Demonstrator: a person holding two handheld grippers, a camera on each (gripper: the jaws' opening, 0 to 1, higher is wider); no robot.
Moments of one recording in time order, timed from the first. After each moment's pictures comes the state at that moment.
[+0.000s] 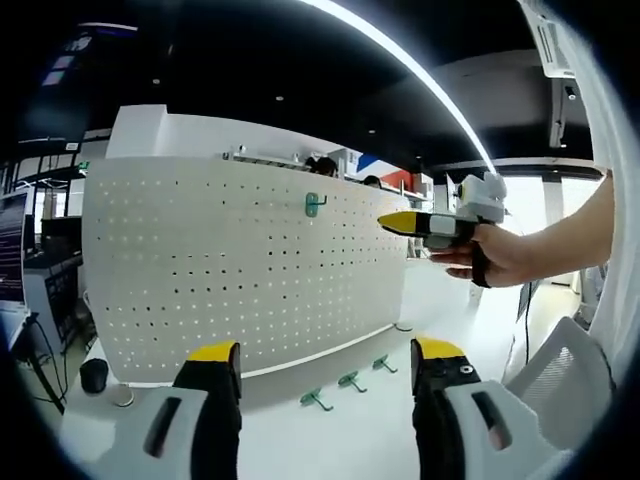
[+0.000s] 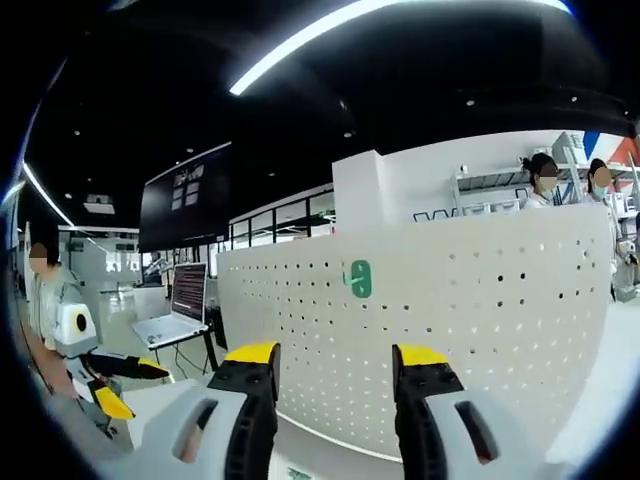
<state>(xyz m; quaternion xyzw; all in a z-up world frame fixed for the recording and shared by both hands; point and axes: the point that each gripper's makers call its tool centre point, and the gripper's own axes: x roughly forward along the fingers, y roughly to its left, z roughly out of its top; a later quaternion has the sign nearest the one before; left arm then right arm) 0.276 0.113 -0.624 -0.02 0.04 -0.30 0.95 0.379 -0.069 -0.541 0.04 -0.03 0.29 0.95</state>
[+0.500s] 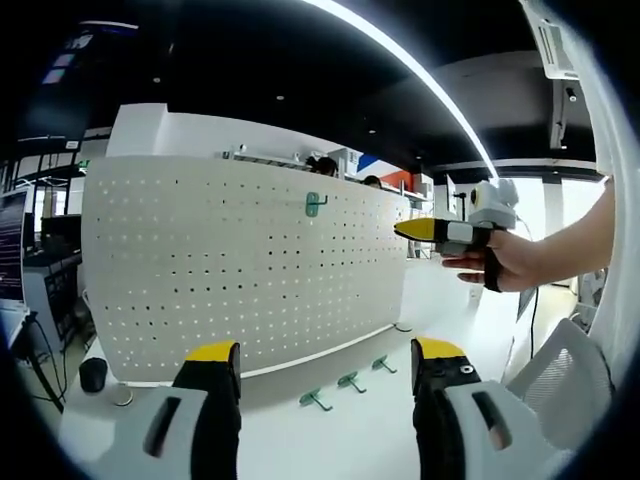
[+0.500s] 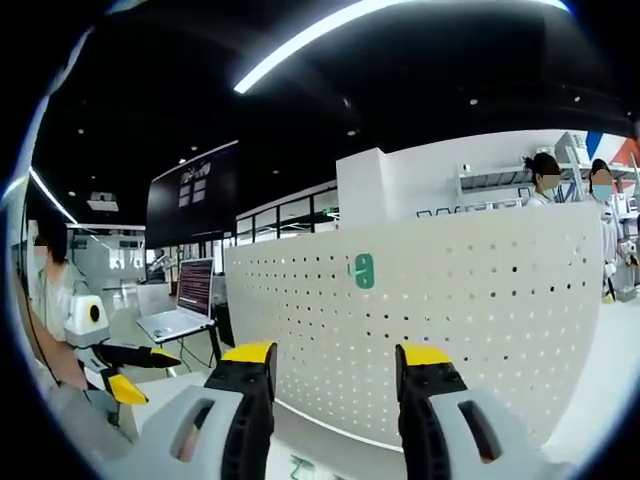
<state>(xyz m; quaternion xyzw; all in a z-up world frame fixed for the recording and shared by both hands) 0.277 0.112 -0.624 -0.02 0.05 -0.30 0.95 0.359 -0.076 -0.548 0.03 -0.02 0.30 0.95</state>
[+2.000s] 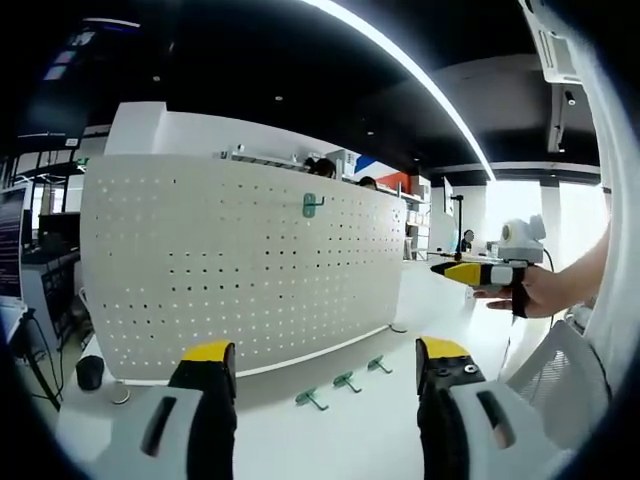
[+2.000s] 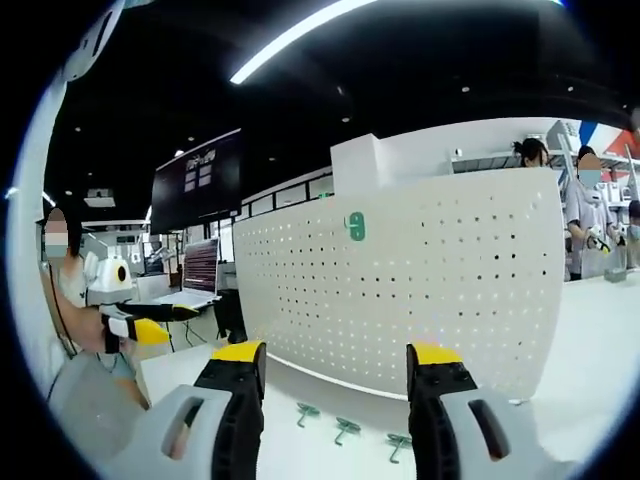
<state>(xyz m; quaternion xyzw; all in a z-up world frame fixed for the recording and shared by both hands) 0.272 0.112 -0.624 -0.03 0.05 -0.31 0.95 0.300 -0.111 -0.600 0.03 0.01 0.30 0.95</state>
